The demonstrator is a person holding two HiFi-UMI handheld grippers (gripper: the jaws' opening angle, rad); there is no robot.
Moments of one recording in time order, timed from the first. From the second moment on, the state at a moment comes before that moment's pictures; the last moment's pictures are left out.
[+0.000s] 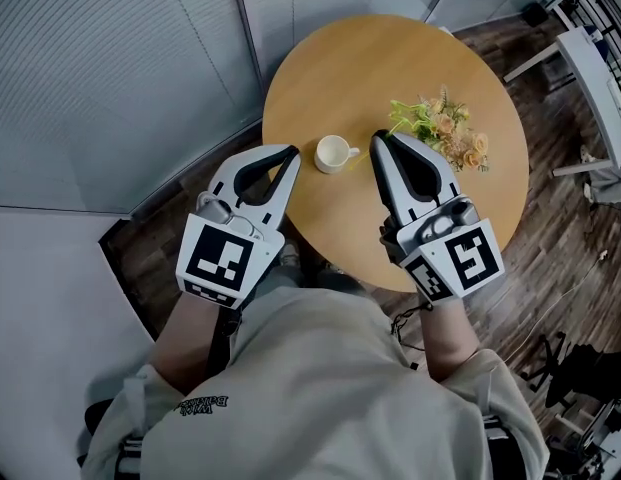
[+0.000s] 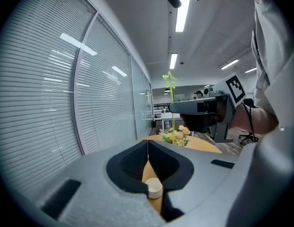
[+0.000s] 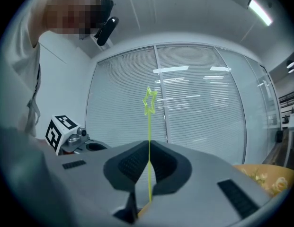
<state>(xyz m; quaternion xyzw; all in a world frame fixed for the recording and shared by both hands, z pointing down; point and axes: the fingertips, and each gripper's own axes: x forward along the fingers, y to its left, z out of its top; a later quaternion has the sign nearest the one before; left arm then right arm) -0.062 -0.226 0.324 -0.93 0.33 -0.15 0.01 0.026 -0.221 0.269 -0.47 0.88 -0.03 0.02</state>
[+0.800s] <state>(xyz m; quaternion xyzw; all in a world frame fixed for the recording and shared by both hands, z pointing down) -0.060 -0.290 0.407 -0.92 0.35 -0.19 -0.03 0.024 -0.294 0.361 -0.48 0.87 -0.09 0.00</state>
